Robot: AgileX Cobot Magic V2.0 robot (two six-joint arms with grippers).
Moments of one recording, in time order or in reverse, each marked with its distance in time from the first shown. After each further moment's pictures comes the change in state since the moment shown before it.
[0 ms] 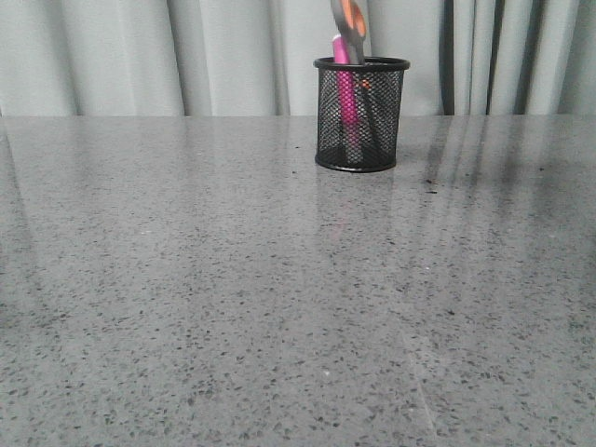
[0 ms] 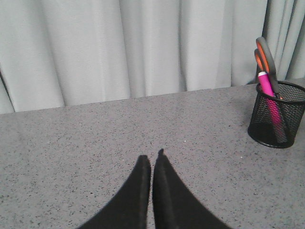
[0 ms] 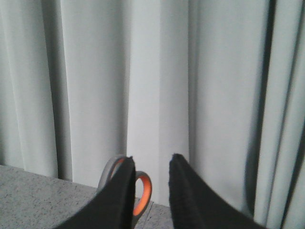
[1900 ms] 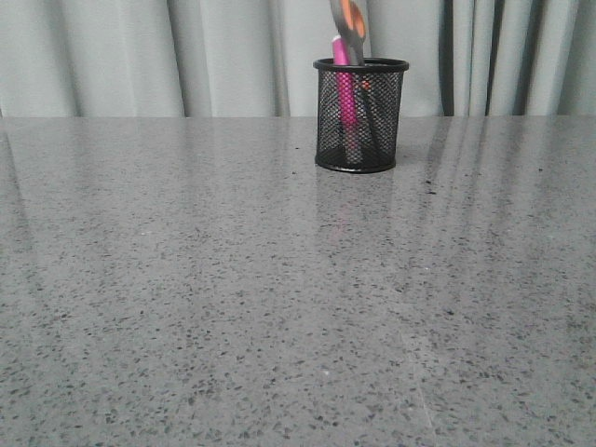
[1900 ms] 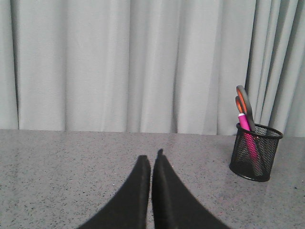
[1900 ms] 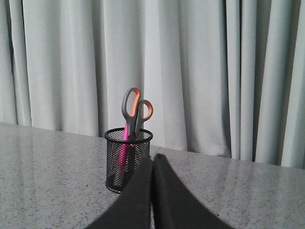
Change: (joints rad) left arm 0.000 -0.549 0.337 -0.144 -0.072 0.000; right arm -0.002 -1.173 0.837 0.015 0.279 -0.027
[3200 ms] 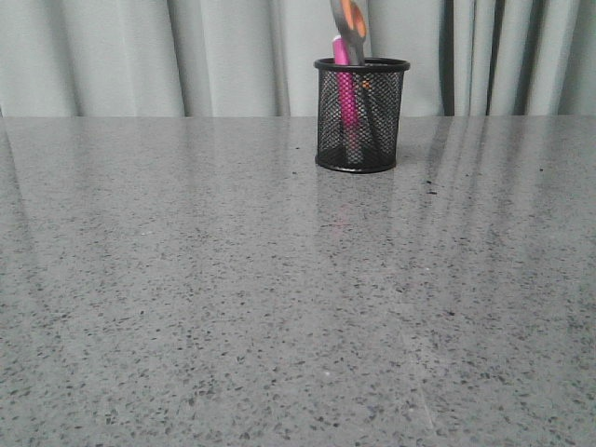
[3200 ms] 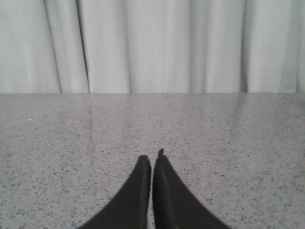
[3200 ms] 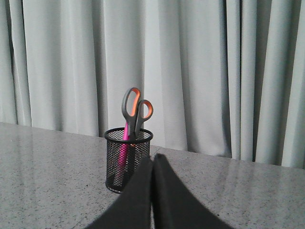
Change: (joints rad) left arm 0.172 -0.031 0.173 0.407 -0.045 -0.285; right arm 0.000 -0.001 0.002 0.000 -0.002 0.000
